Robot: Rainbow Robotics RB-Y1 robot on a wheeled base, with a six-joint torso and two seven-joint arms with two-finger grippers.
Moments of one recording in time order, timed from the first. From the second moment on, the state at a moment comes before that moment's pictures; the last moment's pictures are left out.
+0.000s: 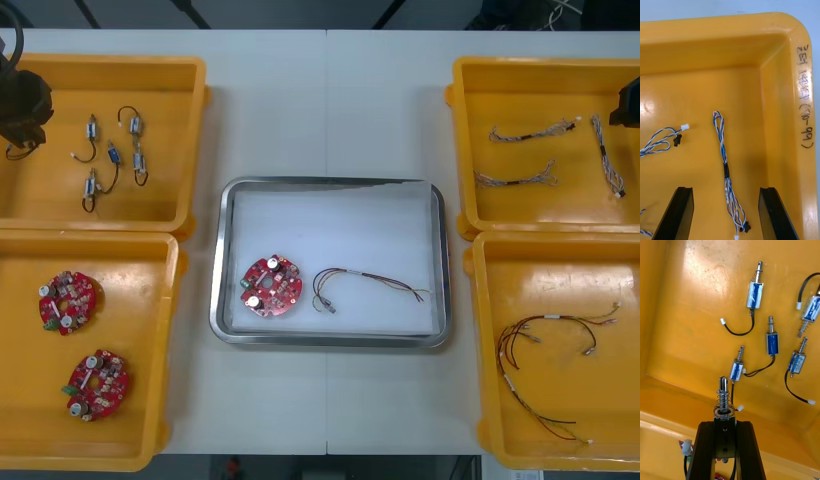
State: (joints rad) right arm -1.02 -0.88 0.26 -0.72 -0.86 1.08 1.59; left arm -1.03 1.13 -0.57 -1.24 1.15 1.53 -0.92
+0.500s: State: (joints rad) right arm -1.02 -0.84 0.26 -0.59 -0.89 0.91 1.64; left arm -1.03 1.00 -0.39 -1.32 1.09 1.66 -0.90
